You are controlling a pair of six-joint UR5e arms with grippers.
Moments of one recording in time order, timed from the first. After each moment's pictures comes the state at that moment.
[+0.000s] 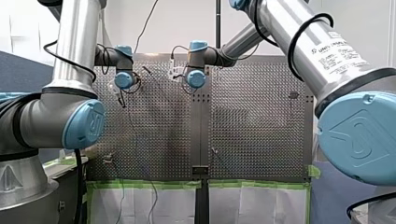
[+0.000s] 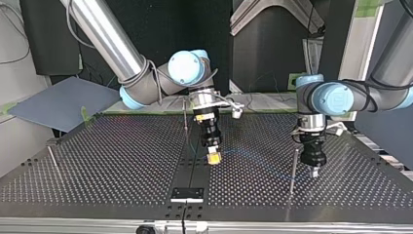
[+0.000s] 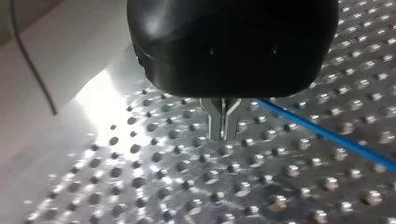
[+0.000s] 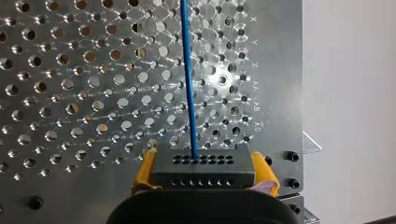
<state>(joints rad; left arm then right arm) 0.05 -1.78 -1.74 -2.56 -1.63 -2.07 2.41 -0.93 1.11 -0.47 1.78 1.56</state>
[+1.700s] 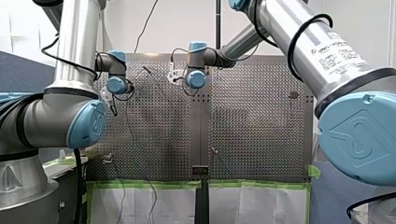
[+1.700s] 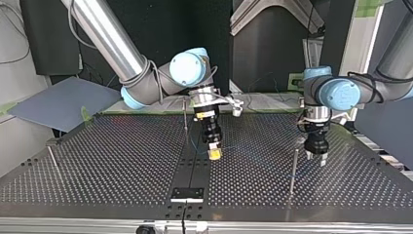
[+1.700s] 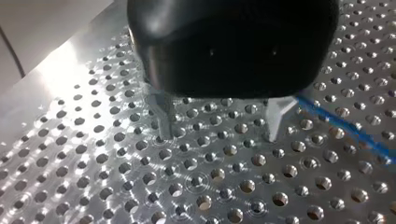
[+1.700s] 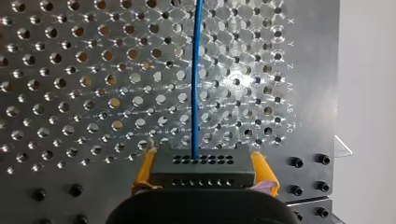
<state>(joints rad) 0.12 -1.78 -1.82 -2.59 -1.57 -2.03 2.41 -0.92 1.11 -0.40 1.78 1.56</state>
